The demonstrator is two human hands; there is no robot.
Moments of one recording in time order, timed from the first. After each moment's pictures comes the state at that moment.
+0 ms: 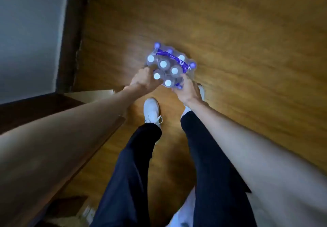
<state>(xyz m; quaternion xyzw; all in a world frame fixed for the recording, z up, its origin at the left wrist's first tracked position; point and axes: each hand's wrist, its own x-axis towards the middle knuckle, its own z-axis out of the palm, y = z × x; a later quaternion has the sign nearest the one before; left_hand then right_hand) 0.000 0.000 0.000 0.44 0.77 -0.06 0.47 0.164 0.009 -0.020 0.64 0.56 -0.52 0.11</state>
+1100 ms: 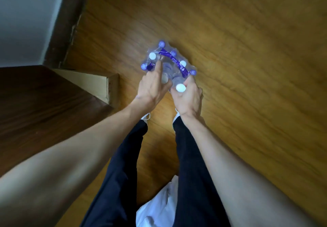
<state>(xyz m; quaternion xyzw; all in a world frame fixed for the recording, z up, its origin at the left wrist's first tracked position) 0.037 0.002 0.019 0.40 0.83 0.06 0.38 0.156 0.031 0.021 0.68 0.60 -0.42 0.04</state>
